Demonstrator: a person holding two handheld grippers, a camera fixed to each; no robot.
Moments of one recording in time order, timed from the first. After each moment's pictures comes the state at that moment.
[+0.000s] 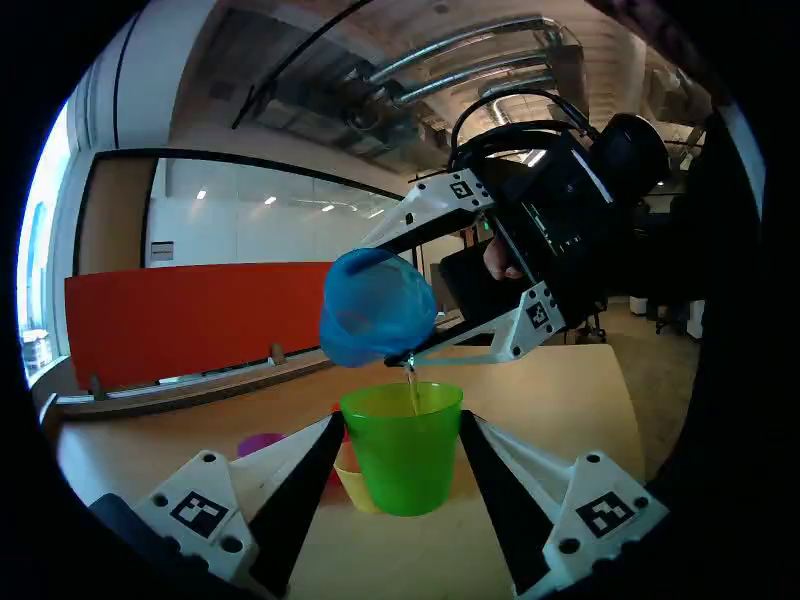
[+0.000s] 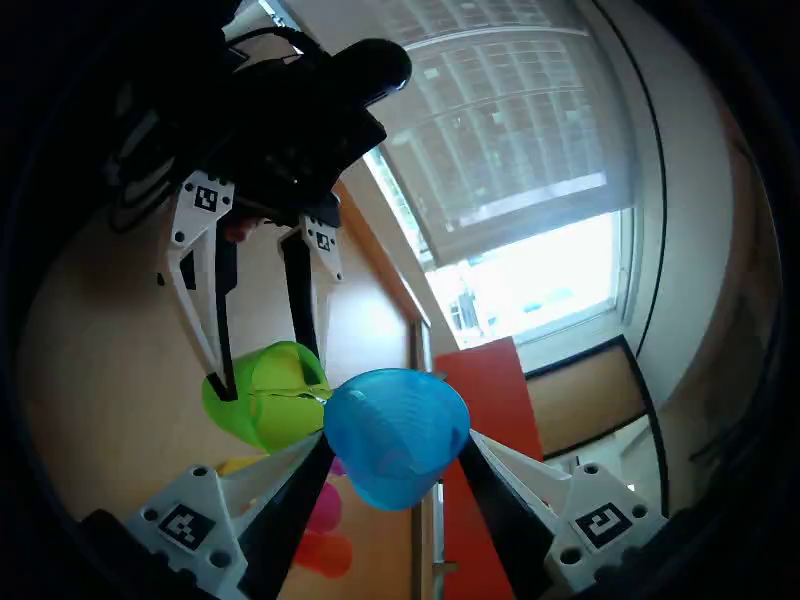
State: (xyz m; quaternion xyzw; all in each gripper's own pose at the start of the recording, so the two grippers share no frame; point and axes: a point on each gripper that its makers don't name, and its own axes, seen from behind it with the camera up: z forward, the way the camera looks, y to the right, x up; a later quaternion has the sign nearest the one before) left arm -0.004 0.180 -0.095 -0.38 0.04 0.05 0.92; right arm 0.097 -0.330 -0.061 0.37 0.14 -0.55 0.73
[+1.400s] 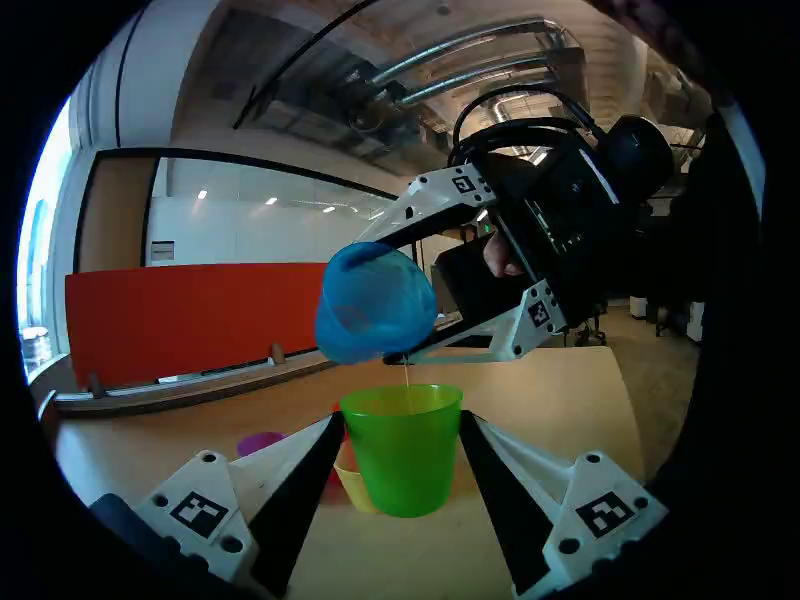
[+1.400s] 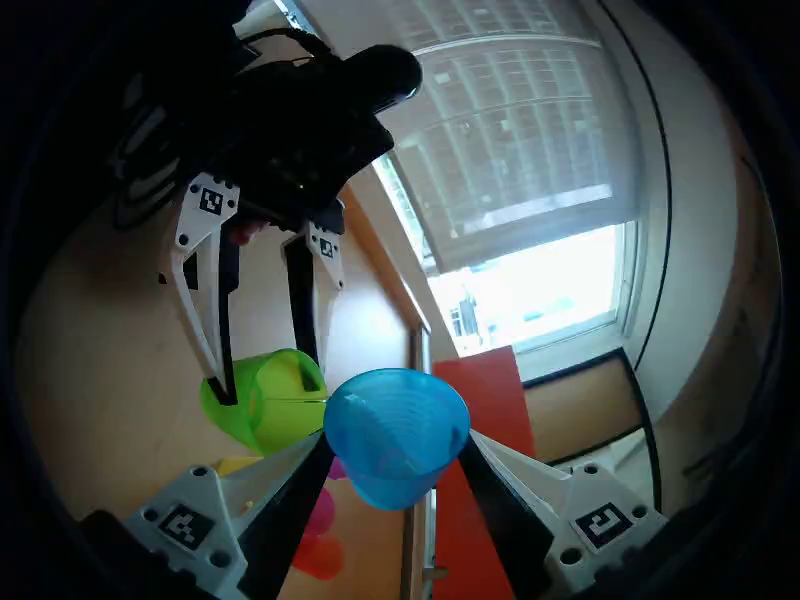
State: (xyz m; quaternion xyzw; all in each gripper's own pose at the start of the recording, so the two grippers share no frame) left arm -0.005 0.179 -0.095 -0.38 0.04 0.05 0.92; right arm 0.100 -0.335 -0.065 0.38 0.15 -0.57 0.72
